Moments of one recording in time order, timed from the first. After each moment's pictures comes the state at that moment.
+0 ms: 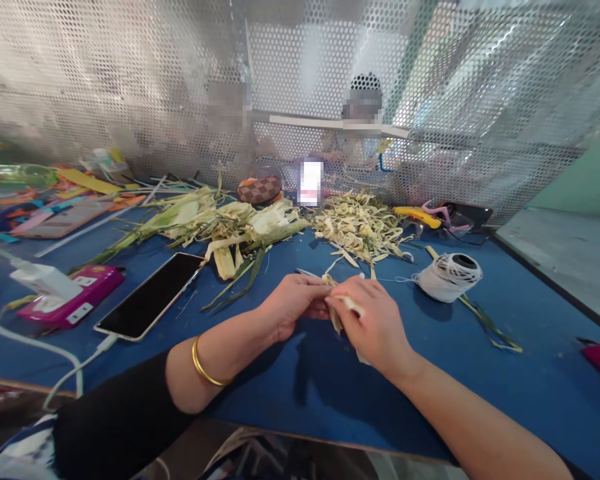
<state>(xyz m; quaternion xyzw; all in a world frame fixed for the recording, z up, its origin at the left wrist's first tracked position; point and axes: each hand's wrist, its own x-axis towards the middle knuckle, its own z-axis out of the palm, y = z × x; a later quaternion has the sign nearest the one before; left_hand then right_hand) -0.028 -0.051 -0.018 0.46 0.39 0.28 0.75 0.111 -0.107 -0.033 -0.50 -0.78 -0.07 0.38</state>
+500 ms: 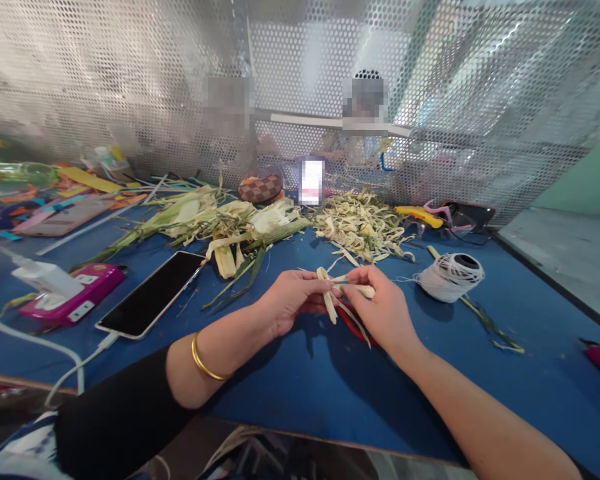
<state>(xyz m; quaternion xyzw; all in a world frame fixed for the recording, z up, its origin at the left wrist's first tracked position) -0.030 -0.045 -0.017 0.42 0.41 0.29 0.76 0.124 -0.095 -0.037 -0.64 -0.63 0.09 0.44</state>
